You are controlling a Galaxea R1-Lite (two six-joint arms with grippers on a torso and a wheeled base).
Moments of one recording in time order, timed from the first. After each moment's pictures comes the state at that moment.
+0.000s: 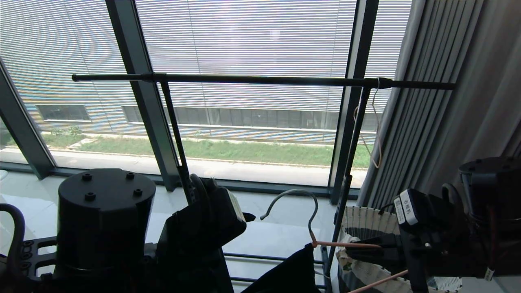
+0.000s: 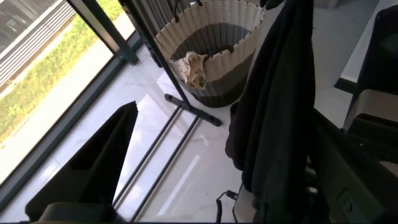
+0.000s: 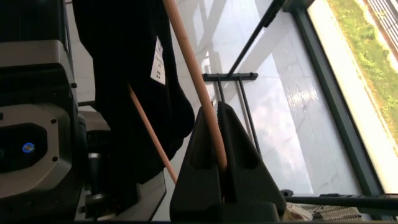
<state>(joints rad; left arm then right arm) -0.80 1.42 -0.61 -0.36 -0.24 0.34 0.67 1.42 -0.62 -0.26 0.55 -0.46</state>
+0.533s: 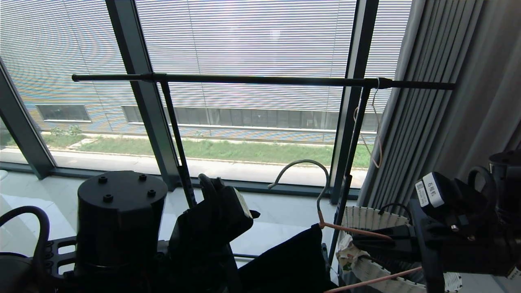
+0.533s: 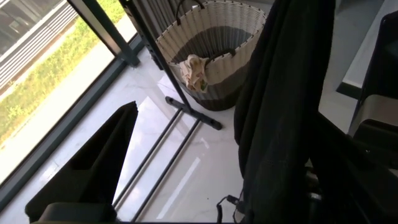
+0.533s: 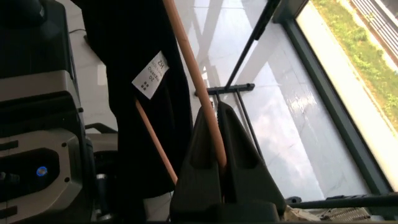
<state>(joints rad) -0.80 1.48 -0.59 -0.46 -0.24 0.33 0.68 1.35 -0.62 -0.29 0.55 -0.35</state>
